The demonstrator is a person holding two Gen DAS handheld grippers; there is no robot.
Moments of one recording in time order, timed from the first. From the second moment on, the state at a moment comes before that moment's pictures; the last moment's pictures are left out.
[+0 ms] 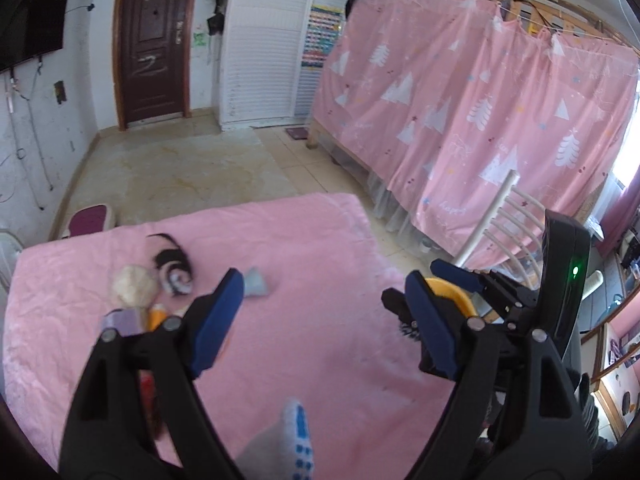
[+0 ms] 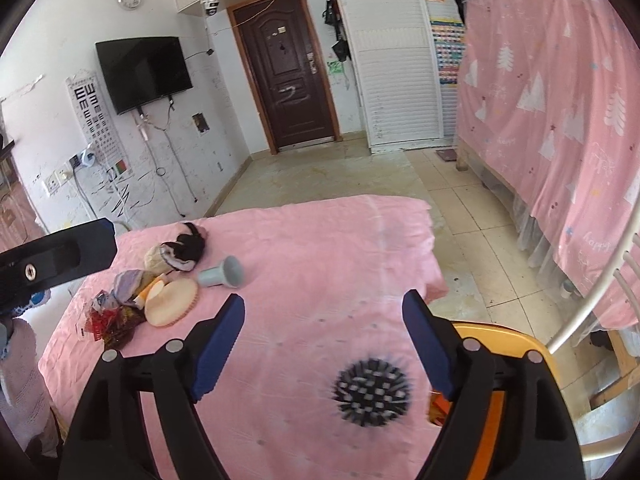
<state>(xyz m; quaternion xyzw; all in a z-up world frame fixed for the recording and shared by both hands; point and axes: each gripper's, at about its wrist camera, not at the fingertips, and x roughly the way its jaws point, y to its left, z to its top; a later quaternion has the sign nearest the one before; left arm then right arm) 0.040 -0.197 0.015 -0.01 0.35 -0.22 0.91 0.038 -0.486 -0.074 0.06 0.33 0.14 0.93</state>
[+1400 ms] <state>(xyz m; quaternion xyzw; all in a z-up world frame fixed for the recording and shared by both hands) 0.033 -0.047 -0.060 -0.03 0.43 -0.15 0.89 0.133 -0.358 -0.107 -0.02 0.41 0.19 0.89</state>
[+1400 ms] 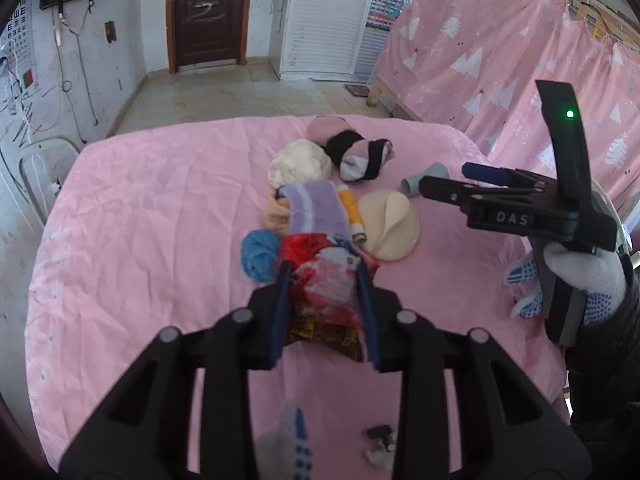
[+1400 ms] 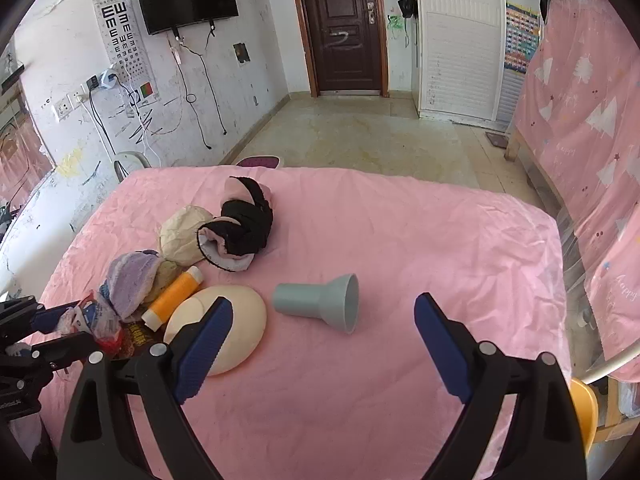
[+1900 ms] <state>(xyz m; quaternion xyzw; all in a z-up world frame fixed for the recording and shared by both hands) 0.028 -0.022 -0.033 -0.07 0.40 -0.16 0.90 0.151 -0.339 -0.120 -0.04 0.43 0.18 0.88</state>
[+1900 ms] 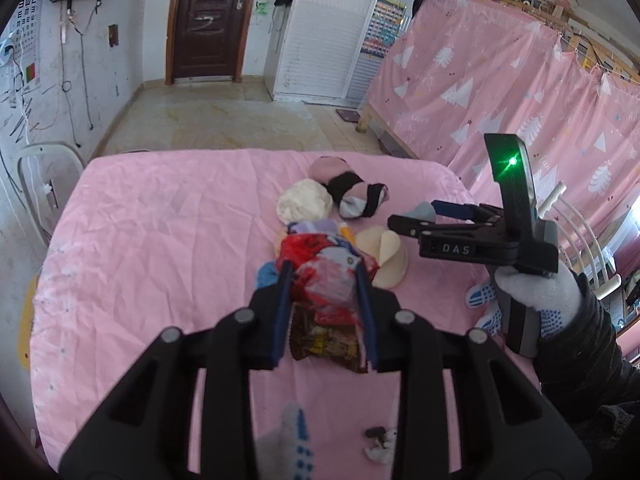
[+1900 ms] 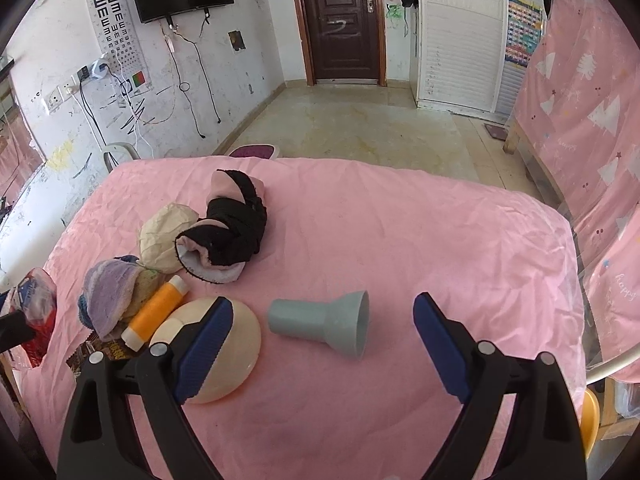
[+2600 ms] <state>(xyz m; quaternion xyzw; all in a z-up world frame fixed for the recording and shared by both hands) 0.023 -0.048 -0.011 -0.04 0.37 -0.18 0.91 0.123 -0.381 -0.084 -0.01 0.38 0.17 0.91</state>
